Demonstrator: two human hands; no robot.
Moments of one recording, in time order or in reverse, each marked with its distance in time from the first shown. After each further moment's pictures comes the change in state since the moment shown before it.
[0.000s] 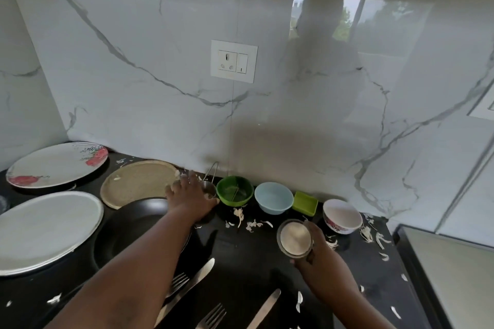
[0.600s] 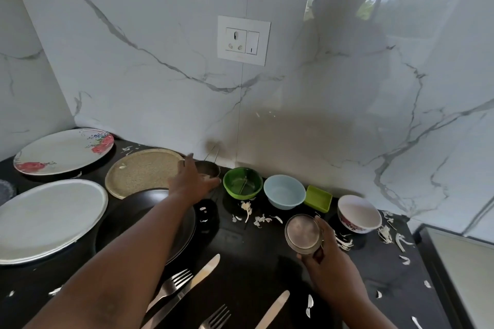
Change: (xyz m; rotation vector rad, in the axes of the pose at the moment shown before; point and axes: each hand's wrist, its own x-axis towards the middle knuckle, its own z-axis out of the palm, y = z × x) left_hand 0.029 -0.016 0.004 -0.453 0.096 -0.023; right_hand 0.025 0.017 0.021 0.067 0.041 -0.021
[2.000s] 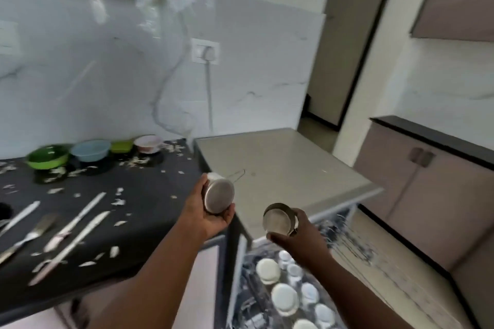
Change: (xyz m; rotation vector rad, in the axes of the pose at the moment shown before) left_hand -0.555 0.202 0.037 -1.352 -1.226 -0.668; right_hand -0.487 0.164 -0.163 0.092 0.513 0.473
